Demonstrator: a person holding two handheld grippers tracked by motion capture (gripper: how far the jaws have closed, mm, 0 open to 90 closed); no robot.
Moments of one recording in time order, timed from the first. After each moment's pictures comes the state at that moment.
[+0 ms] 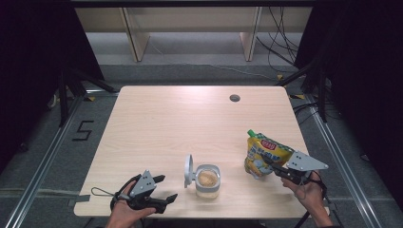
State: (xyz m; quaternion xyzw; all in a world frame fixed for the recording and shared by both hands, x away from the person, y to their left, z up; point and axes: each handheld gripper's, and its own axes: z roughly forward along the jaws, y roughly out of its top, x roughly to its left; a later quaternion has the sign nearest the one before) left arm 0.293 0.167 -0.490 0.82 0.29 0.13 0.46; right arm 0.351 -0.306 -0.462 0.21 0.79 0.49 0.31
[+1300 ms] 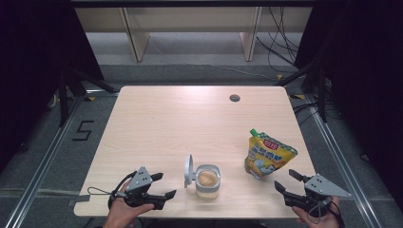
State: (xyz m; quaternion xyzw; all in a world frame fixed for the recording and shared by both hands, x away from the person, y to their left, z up) left arm 0.296 0.171 -0.478 0.80 0.33 0.12 0.48; right arm 0.268 -0.323 -0.466 0.40 0.75 0.47 0.25
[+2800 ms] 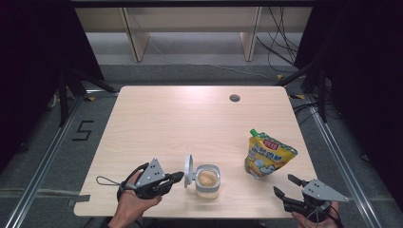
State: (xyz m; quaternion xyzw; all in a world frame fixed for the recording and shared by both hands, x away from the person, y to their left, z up) left arm 0.300 0.135 -0.433 0.82 0.25 0.15 0.50; right arm 0.261 -0.320 -0.470 0.38 0.76 0.45 0.26
